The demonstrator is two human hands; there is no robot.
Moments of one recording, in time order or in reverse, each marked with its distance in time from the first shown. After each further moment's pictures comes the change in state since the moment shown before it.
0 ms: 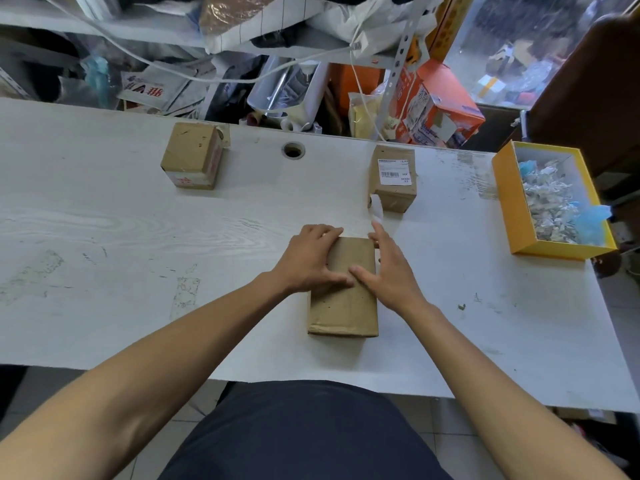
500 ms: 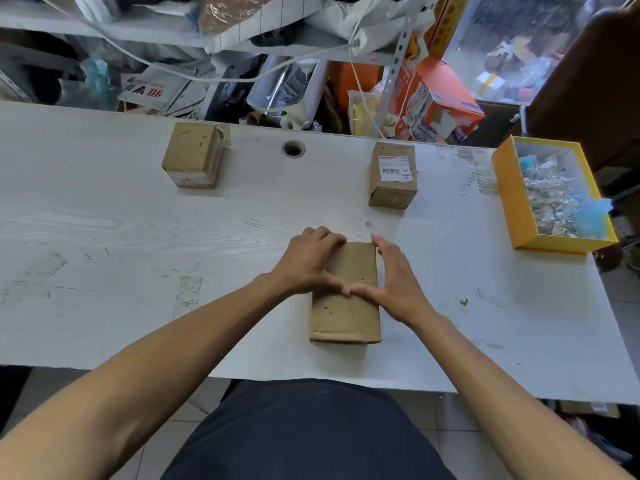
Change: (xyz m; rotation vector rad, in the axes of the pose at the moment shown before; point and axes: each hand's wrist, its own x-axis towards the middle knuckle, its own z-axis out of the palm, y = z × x) left_hand -0.011 0.006 -0.006 0.003 -0.047 0.032; right_hand -0.023 0.009 -0.001 -0.025 -0.051 -0.059
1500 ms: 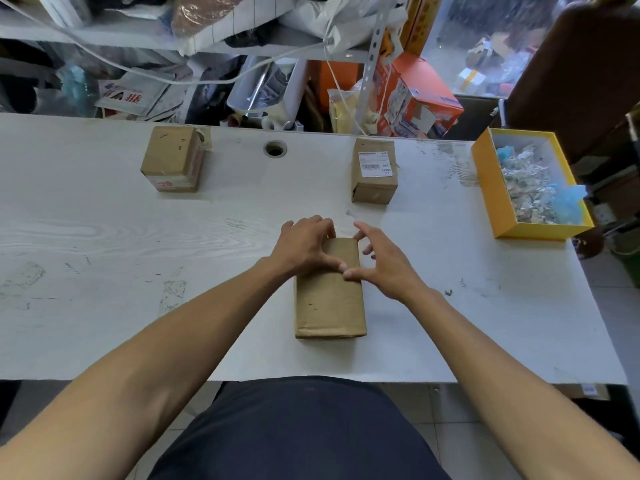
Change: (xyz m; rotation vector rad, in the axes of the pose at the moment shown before) left_hand 0.035 0.011 0.003 0.060 0.033 -0.040; right_hand 0.016 0.003 -0.024 0.005 -0.078 0.031
